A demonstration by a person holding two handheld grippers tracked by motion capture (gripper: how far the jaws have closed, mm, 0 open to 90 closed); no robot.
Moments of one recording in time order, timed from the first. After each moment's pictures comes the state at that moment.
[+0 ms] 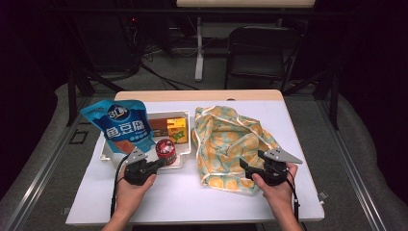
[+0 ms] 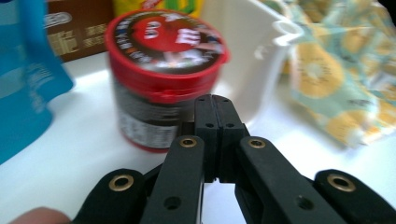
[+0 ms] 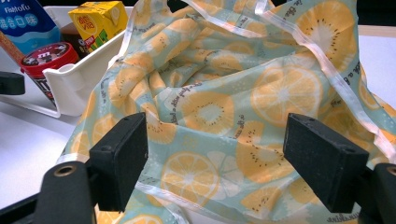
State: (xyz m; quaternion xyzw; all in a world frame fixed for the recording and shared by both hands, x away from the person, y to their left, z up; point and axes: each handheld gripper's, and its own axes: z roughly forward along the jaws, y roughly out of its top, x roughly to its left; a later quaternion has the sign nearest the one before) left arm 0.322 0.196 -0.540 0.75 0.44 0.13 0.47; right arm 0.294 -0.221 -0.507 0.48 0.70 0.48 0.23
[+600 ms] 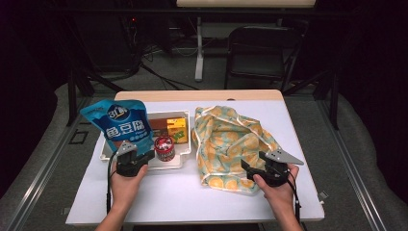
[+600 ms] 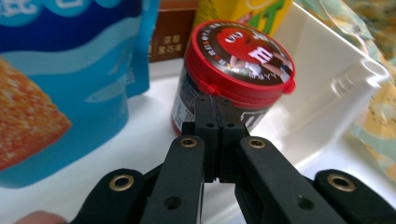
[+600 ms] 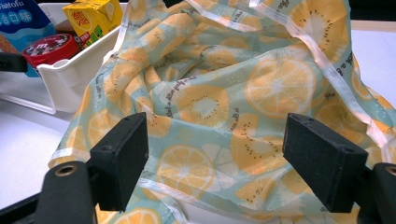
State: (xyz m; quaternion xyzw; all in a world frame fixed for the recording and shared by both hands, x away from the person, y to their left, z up) left arm 0.343 0.220 -0.539 0.71 0.51 0.16 0.45; right arm 0.292 -0.224 -0.510 0.48 0.70 0.47 0.23
